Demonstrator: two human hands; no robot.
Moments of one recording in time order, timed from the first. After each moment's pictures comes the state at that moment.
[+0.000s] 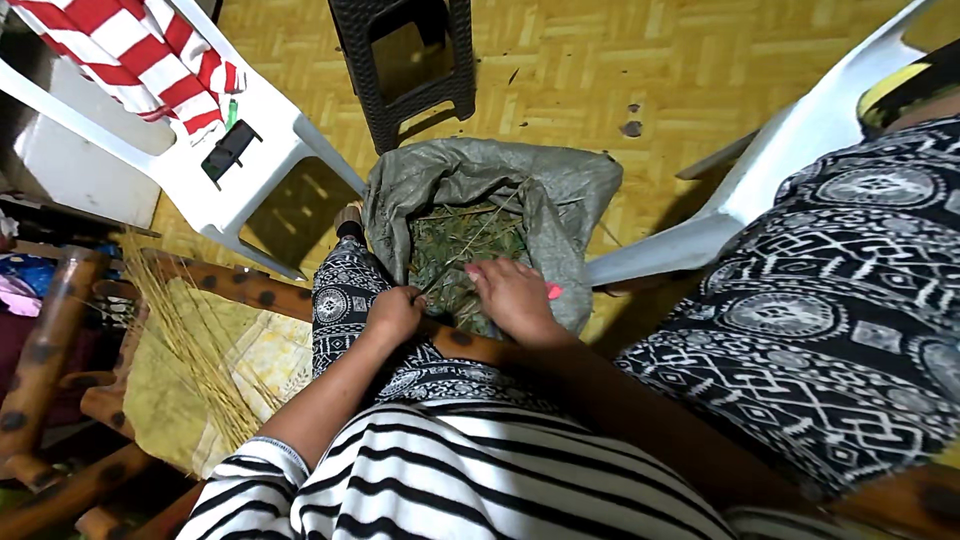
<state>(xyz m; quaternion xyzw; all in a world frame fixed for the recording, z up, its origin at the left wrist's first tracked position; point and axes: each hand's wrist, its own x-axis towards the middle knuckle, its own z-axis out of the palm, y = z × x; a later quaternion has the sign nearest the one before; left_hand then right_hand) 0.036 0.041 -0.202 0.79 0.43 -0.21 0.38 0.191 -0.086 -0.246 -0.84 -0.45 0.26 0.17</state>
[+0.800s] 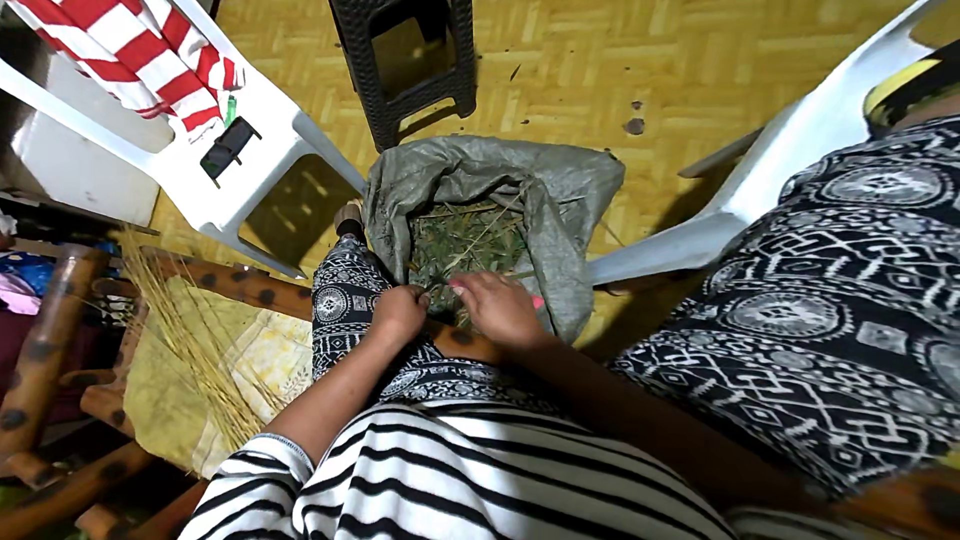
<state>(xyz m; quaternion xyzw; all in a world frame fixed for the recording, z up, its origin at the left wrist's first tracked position) 0.042 0.034 -0.205 0.79 0.44 -0.19 0.37 0.171 -0.087 -0.242 -0.79 -0.50 0.30 0.21</state>
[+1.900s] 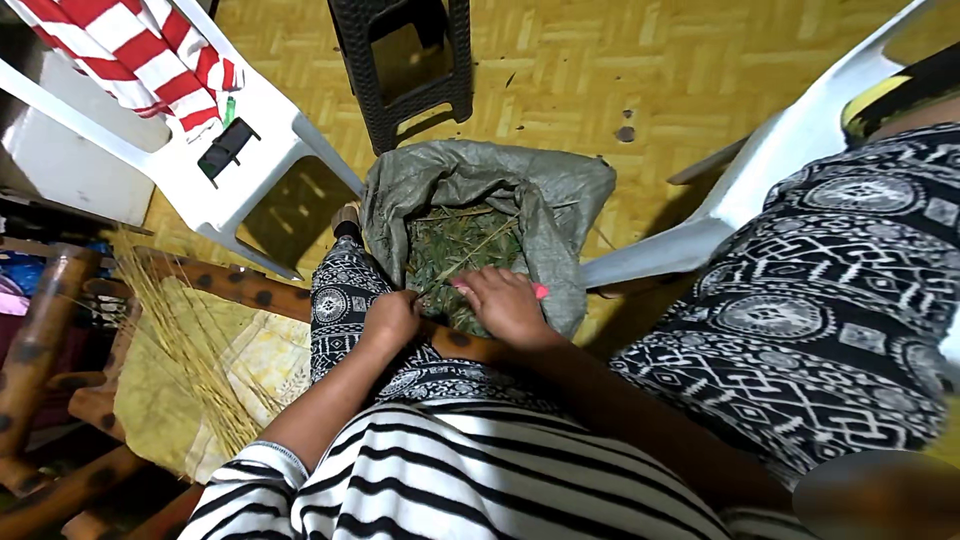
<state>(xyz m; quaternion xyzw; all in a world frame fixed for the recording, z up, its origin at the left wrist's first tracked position) 0.031 0.036 -0.202 0.82 0.42 -0.21 0.33 0.182 -0.088 -0.250 -0.80 -0.53 0.24 0.16</state>
